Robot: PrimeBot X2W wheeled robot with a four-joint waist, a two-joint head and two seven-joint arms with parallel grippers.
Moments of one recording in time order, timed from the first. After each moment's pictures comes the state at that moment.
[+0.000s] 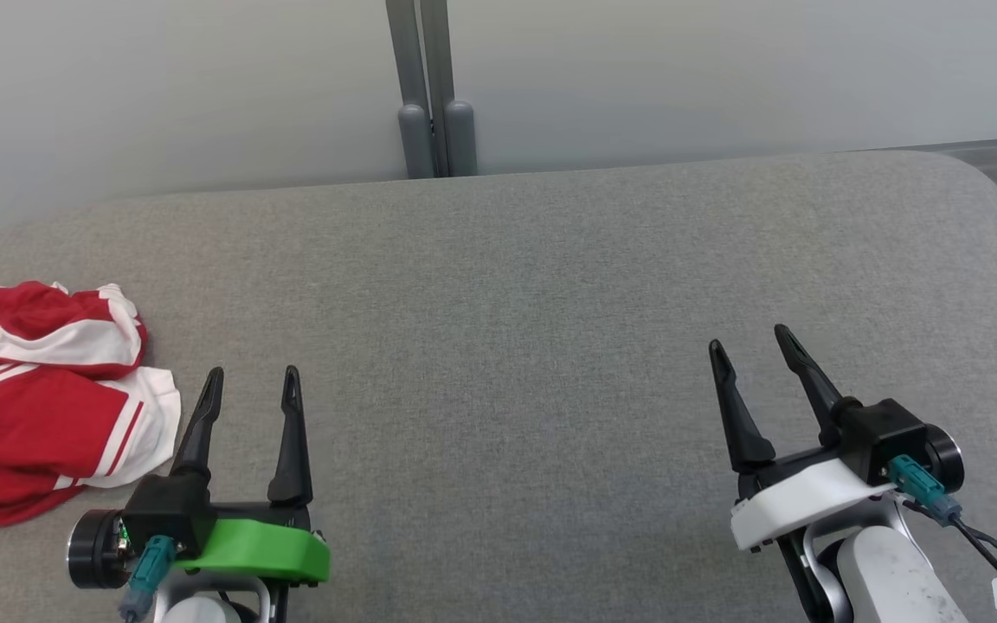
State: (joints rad) left arm -0.06 0.05 -0.09 0.13 -0.14 -0.03 -0.26; right arm -0.14 -0.06 0.12 0.20 0.11 0.13 -0.26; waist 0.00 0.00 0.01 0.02
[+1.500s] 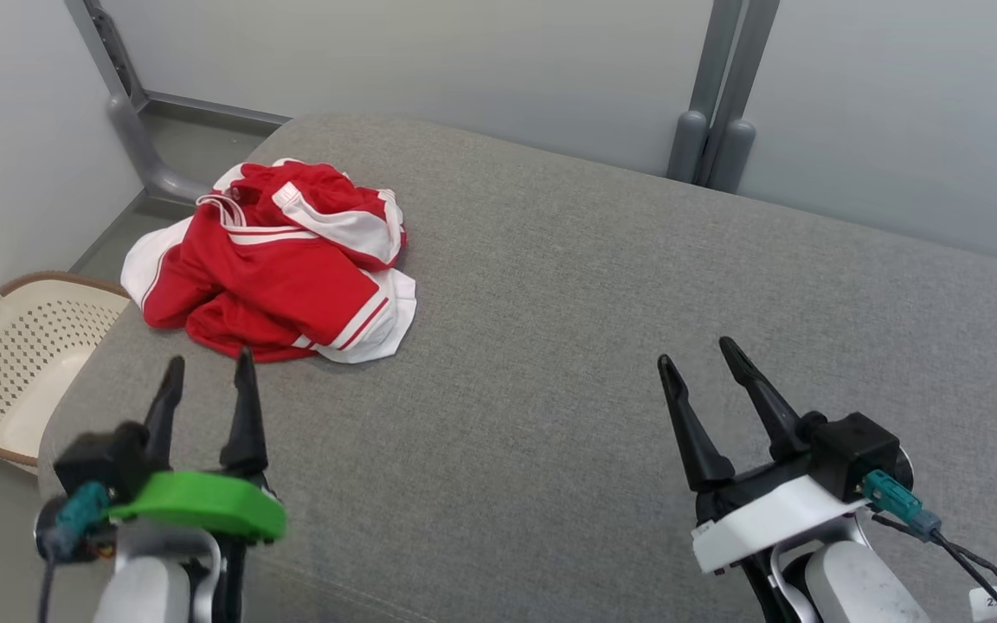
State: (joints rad) left arm -0.13 0.06 -0.02 0.24 -0.31 -0.08 -0.20; right arm -0.11 -0.07 0.24 0.14 0.24 0.13 -0.26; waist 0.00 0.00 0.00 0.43
